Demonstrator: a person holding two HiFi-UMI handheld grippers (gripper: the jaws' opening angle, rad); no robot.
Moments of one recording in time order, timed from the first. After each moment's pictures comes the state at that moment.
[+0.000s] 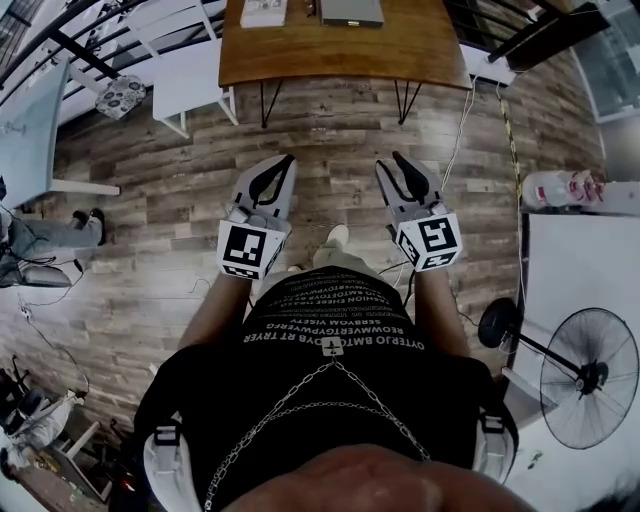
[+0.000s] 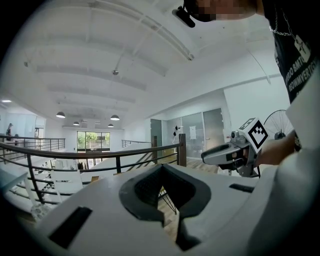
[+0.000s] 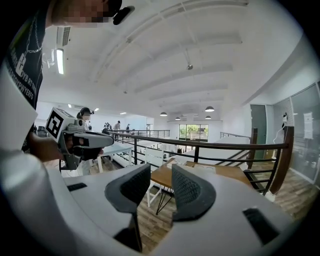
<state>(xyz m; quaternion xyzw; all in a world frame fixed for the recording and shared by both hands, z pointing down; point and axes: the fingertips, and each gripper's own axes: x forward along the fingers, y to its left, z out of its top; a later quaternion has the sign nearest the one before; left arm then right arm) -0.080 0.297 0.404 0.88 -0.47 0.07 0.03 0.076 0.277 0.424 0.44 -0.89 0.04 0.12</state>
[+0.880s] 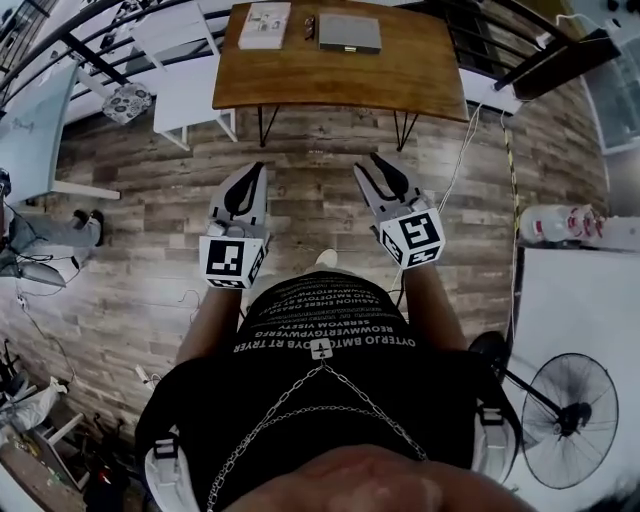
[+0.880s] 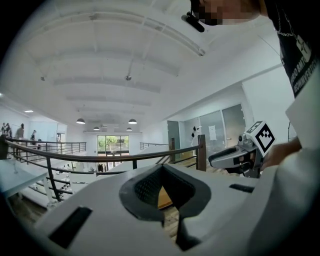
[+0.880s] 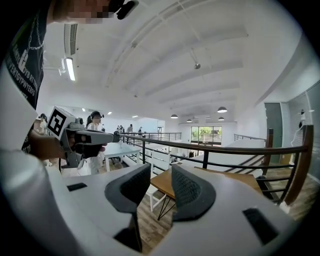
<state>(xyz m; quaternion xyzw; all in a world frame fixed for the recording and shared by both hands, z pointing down) -0.035 0.230 0.390 0.82 -0.58 0.06 0.01 0.131 0.188 0.423 0.37 -0.92 0.02 0.11</state>
